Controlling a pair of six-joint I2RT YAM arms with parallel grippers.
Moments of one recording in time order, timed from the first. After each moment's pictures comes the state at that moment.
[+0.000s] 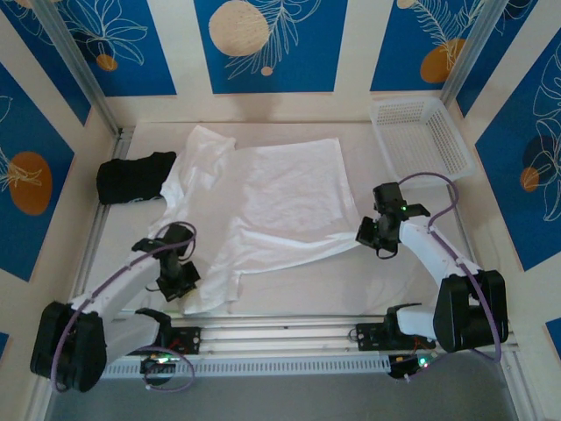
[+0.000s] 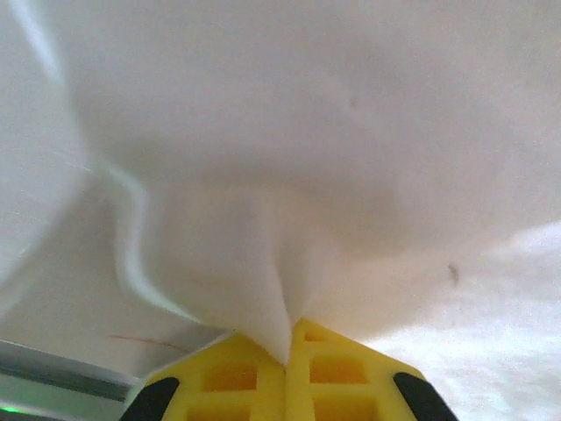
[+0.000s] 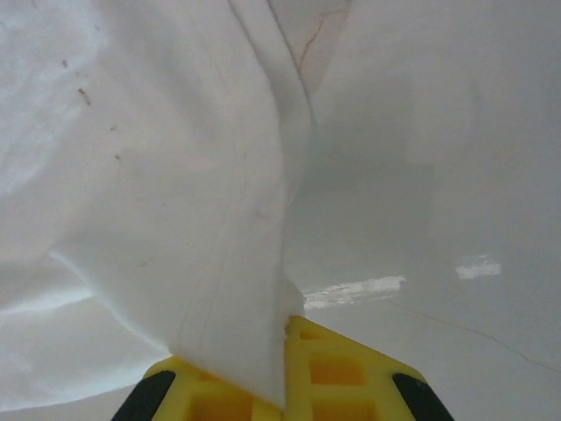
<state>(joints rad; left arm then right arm) -0.29 1.06 0.54 -0.97 0.10 -0.86 0.13 1.26 0.79 -0.82 -0.11 0.51</state>
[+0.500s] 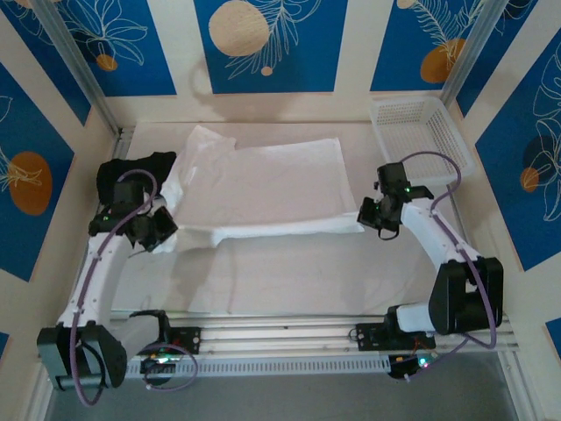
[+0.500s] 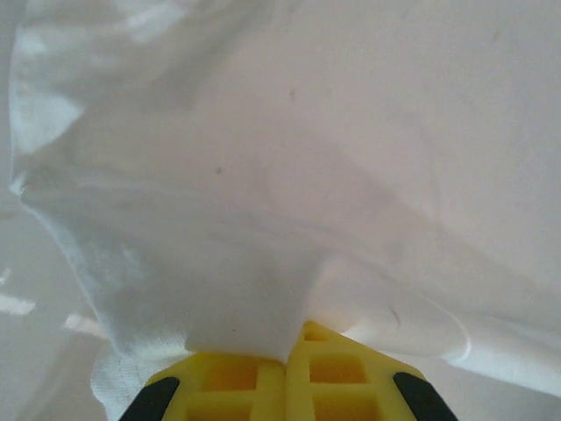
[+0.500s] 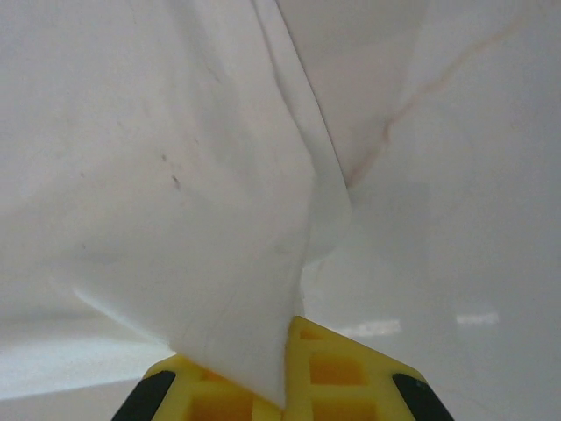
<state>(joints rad) 0.07 1.09 0.91 -0.90 0.25 -0.61 0.10 1.37 0.99 -0.83 -0.13 0.41</state>
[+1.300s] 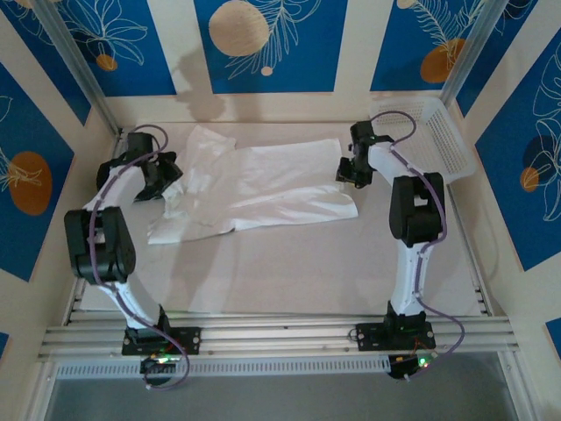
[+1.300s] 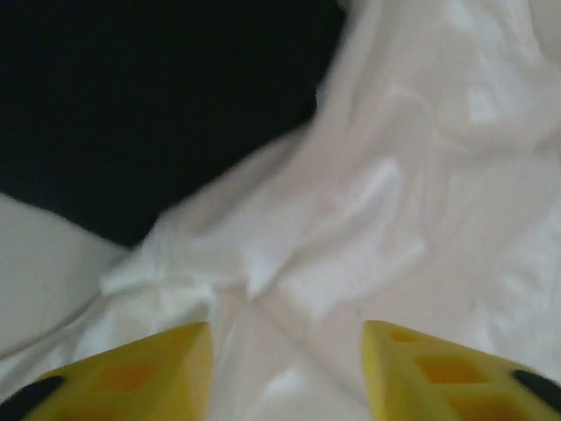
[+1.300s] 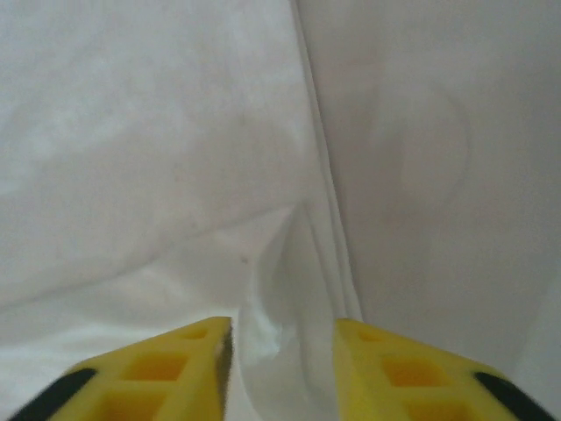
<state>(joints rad) 0.09 1.78 1.35 -0.58 0.13 -0.61 0.13 2.12 1.69 -0.83 -0.10 0.33</state>
